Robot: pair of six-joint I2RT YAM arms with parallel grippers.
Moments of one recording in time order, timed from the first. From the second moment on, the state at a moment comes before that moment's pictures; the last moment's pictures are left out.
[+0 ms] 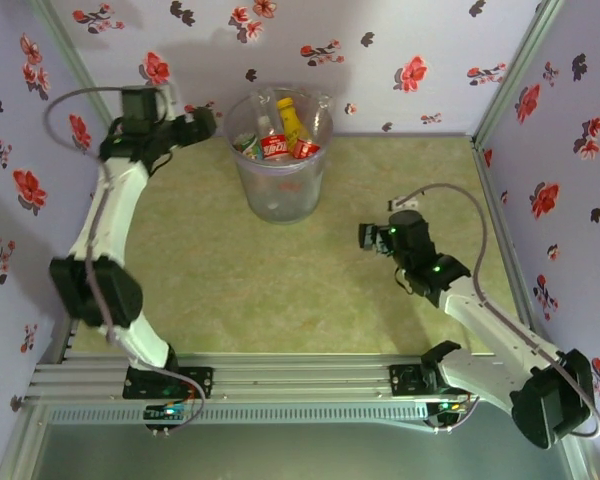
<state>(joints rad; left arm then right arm) -0.04 1.53 1.63 -0.58 0.13 -0.33 0.43 1.00 0.71 -0.32 0.30 0.32</state>
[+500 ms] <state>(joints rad) 0.02 1.10 0.56 -0.19 -0.22 -0.22 0.12 1.26 0.56 -0.08 0.30 0.25</state>
